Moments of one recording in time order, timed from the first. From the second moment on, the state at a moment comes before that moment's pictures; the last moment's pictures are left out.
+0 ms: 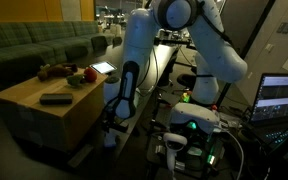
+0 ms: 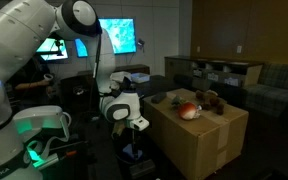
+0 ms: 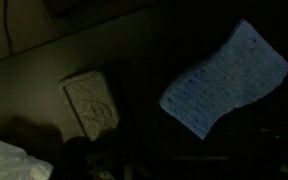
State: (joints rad) arm 0.54 0.78 -0.14 -2.32 0.27 3.07 0.48
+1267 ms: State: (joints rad) arm 0.57 0.84 -0.09 -2.21 0.29 2.98 0.85
